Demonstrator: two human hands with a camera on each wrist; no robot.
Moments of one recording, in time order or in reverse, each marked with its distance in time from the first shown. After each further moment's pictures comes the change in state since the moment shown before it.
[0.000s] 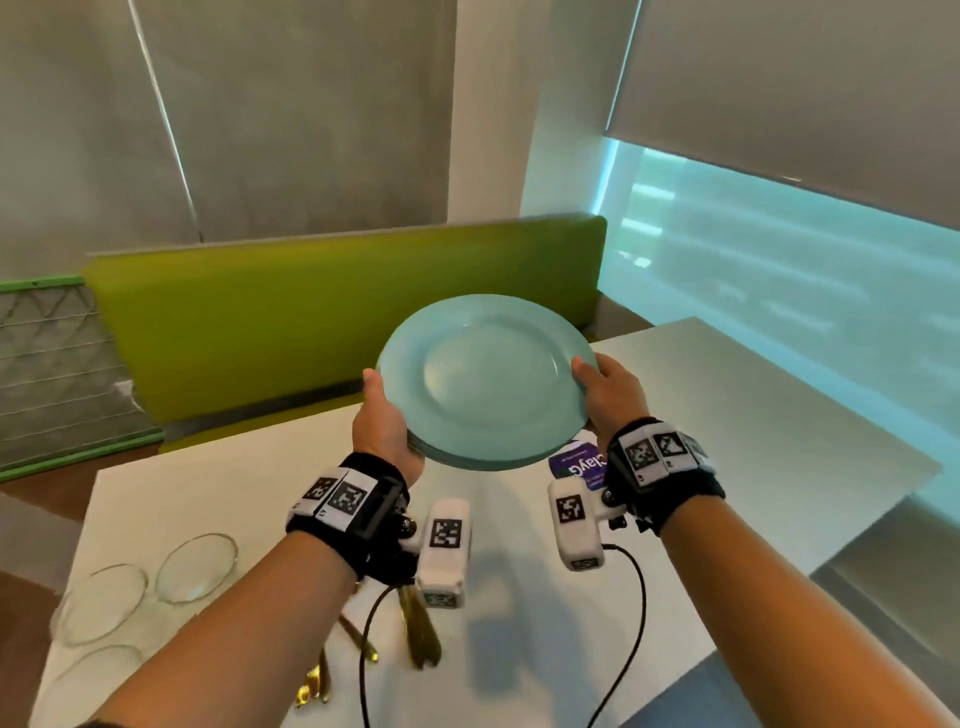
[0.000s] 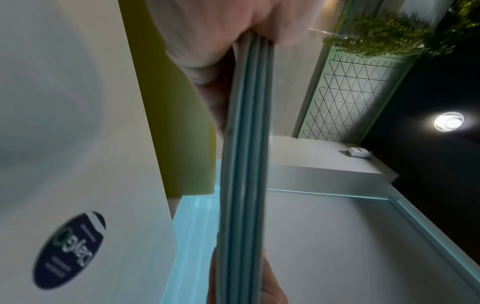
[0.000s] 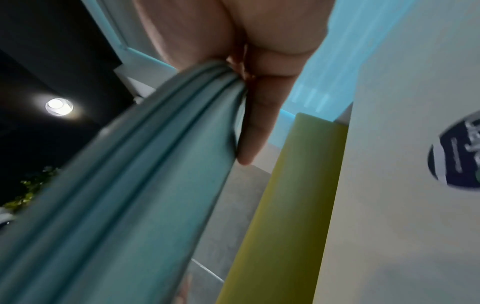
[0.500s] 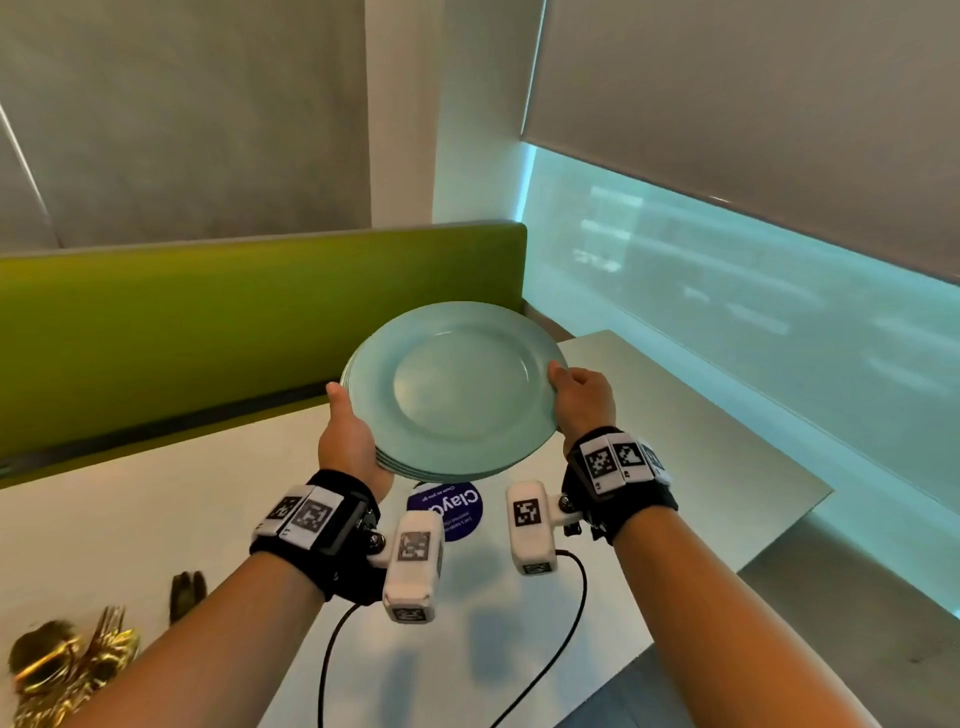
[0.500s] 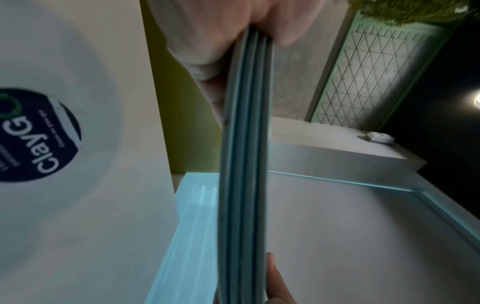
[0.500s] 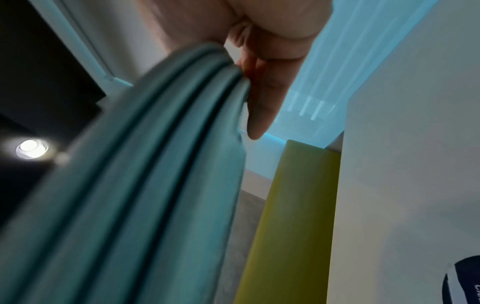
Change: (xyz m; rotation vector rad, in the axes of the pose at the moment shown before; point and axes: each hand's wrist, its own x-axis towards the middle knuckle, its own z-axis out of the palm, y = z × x) left_hand 0.025 -0.123 0.171 0.034 0.046 -0.014; right_hand 0.126 0.021 -0.166 -0.042 0.172 0.019
